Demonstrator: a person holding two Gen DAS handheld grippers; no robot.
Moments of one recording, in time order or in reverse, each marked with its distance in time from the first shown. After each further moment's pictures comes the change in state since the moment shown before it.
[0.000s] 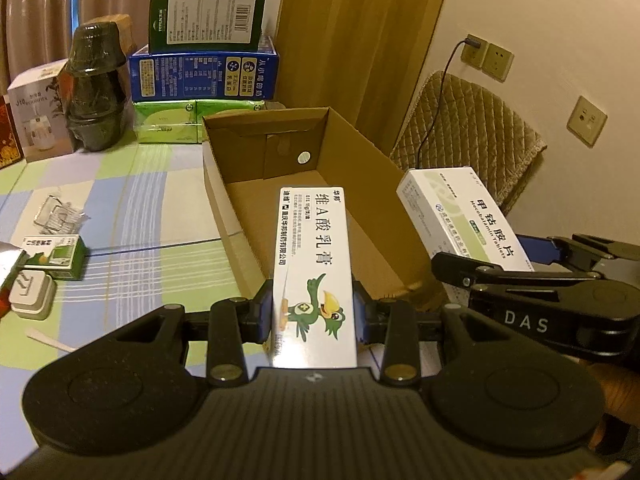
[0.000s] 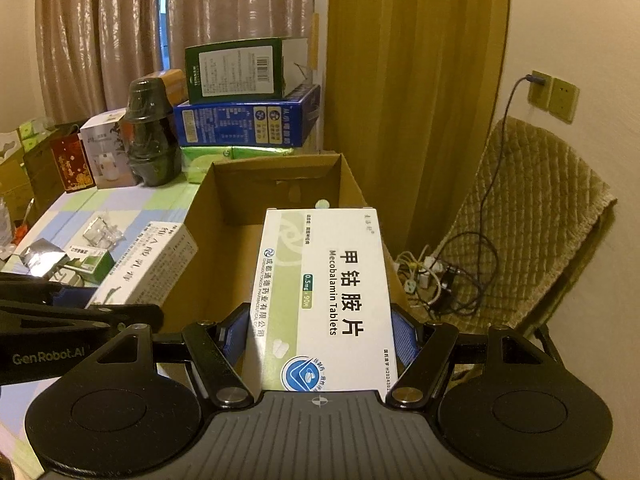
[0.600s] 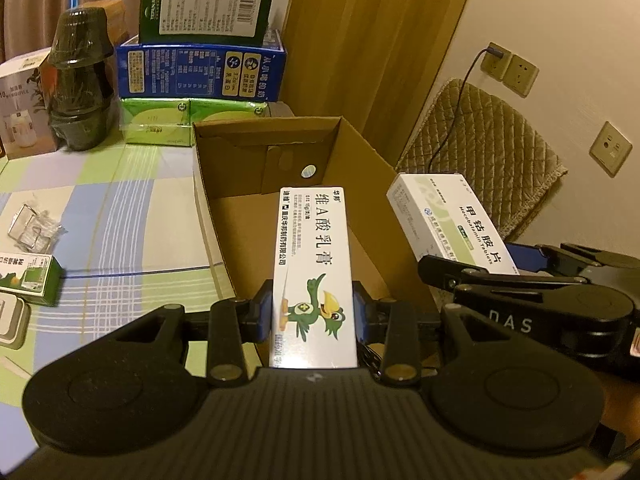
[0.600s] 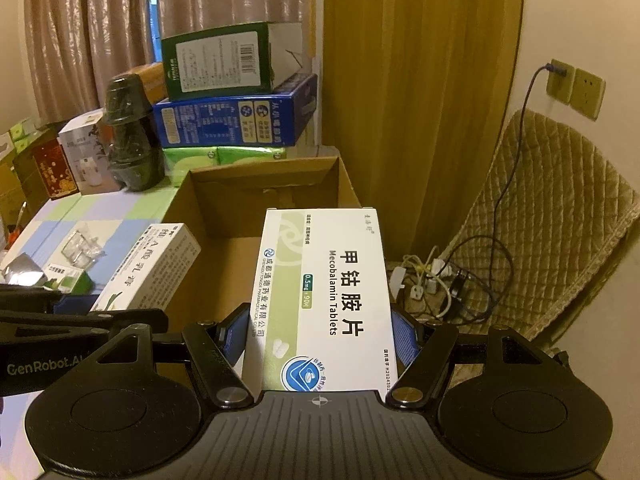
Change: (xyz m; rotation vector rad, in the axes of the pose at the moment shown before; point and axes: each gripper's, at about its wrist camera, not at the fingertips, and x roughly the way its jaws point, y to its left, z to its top) left arm 0.058 0.012 0.039 -0.054 0.019 -0.006; right arm 0.066 -0.019 0.035 0.026 0.049 0.017
